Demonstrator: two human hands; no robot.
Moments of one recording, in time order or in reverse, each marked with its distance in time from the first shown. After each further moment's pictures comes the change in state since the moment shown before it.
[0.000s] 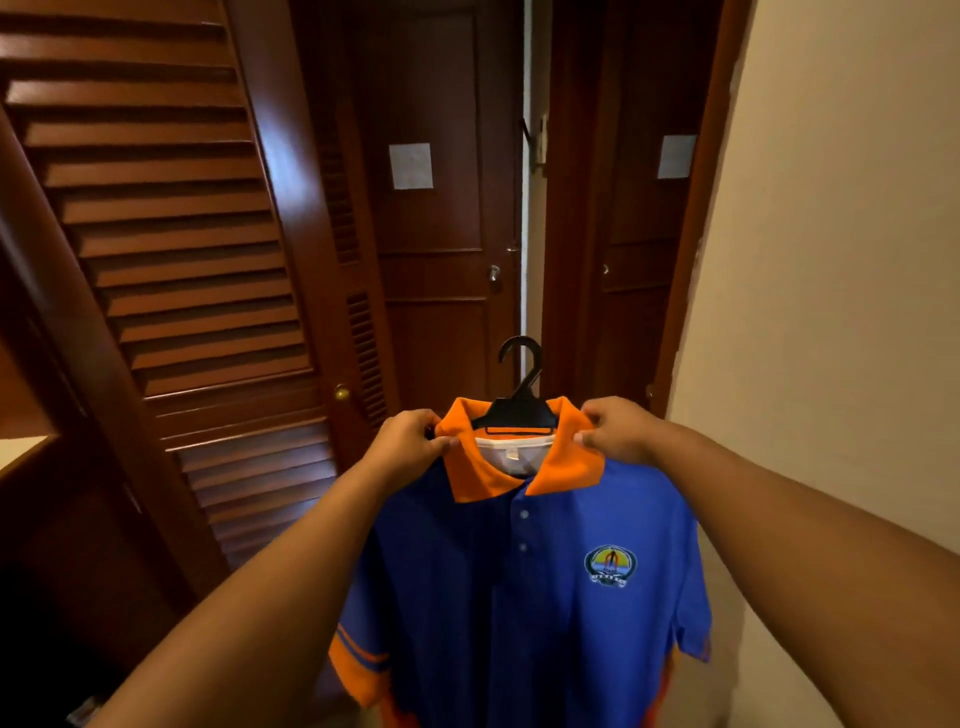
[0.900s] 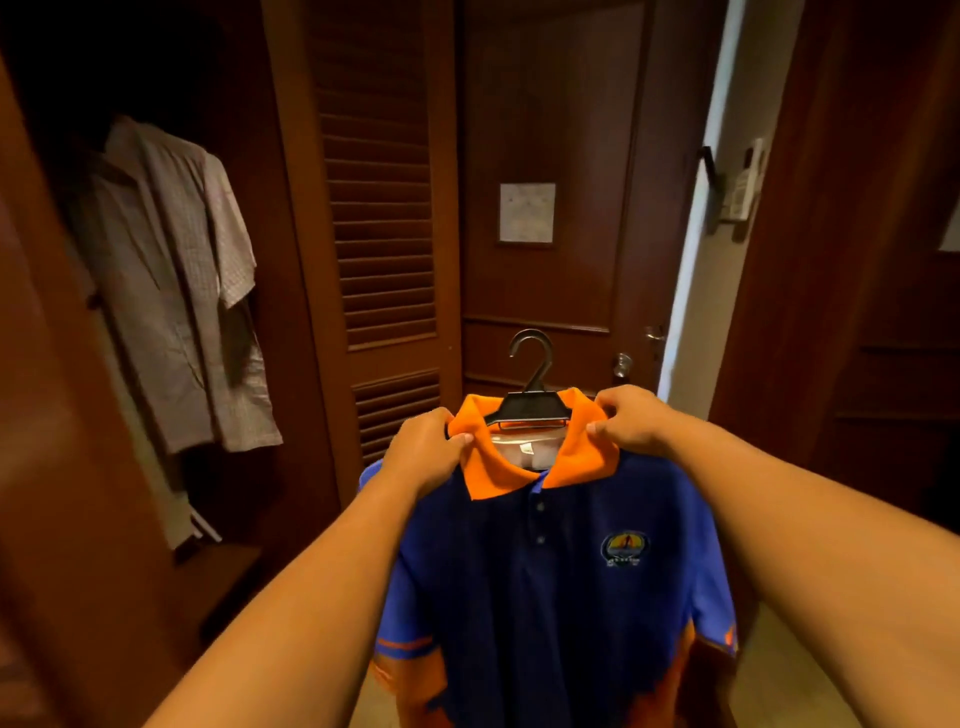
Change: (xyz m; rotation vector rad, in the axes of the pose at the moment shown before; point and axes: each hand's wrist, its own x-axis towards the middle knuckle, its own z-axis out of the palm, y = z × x) left_hand 0.526 -0.121 -0.069 0.134 0.339 -0.201; right_hand 0.626 -0.071 -0.082 -0.137 -0.057 -0.289
